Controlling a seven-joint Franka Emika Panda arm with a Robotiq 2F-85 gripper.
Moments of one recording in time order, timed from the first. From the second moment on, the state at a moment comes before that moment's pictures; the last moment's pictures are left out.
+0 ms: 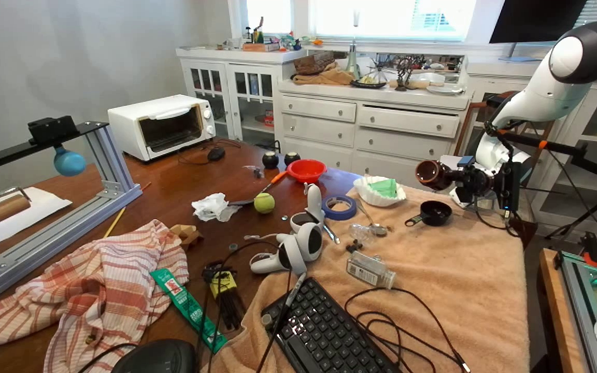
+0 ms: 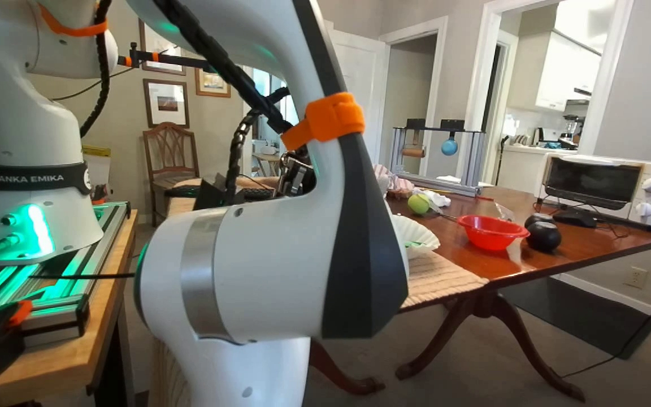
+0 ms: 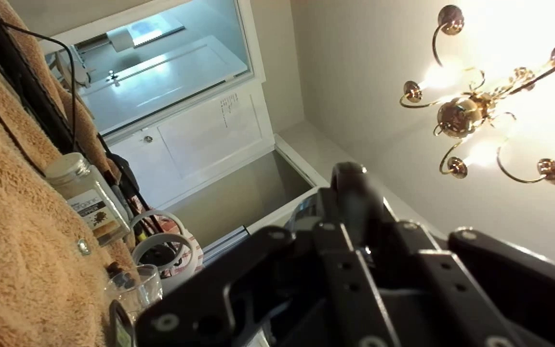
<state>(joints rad) -0.93 0.92 -0.19 -1.90 1.10 0.85 -0.92</state>
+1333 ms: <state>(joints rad) -1.07 0.92 -0.07 -1.90 1.01 0.85 -0.93</state>
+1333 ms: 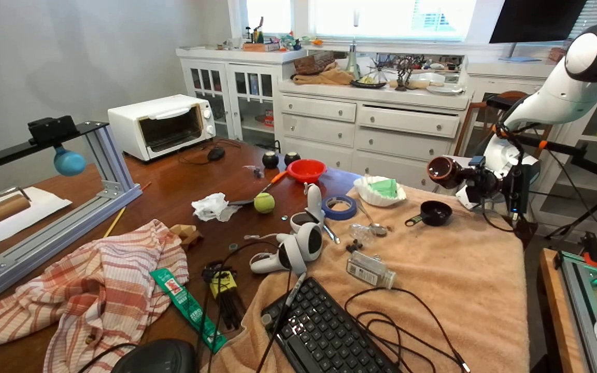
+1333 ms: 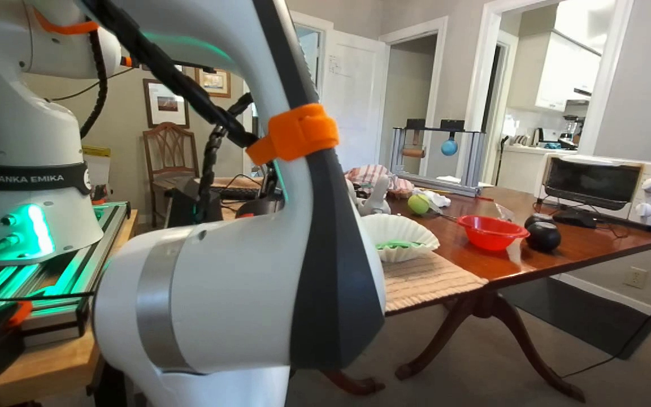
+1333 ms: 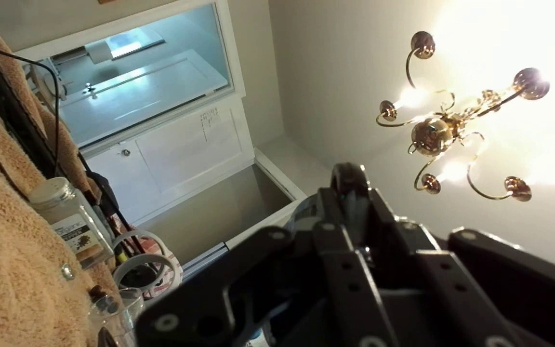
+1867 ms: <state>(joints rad) -1.16 0.94 0.02 -1.90 0.96 0.85 -0.93</state>
